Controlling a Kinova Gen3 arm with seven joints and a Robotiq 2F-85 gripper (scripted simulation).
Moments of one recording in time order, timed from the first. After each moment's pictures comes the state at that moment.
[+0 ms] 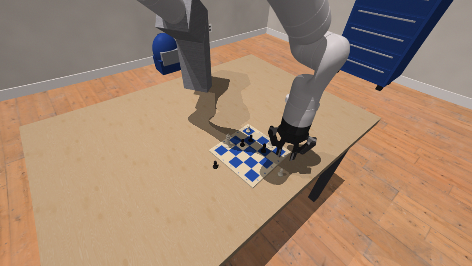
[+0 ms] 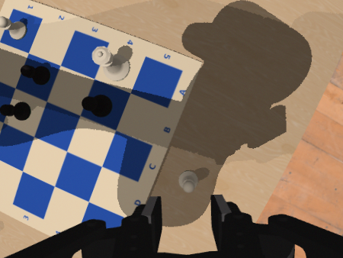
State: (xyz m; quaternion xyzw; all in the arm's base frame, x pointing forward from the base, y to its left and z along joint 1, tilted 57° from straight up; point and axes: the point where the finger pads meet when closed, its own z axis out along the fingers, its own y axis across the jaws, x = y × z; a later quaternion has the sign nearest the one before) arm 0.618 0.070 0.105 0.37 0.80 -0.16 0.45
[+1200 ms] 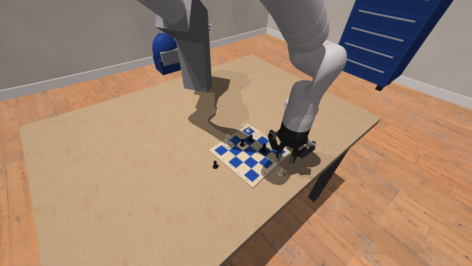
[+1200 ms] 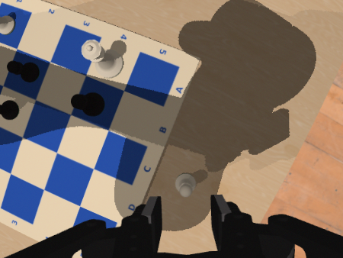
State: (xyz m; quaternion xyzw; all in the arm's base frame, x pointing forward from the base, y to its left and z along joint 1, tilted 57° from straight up) arm 0.629 0.062 0.097 0.37 0.80 -0.16 0.45
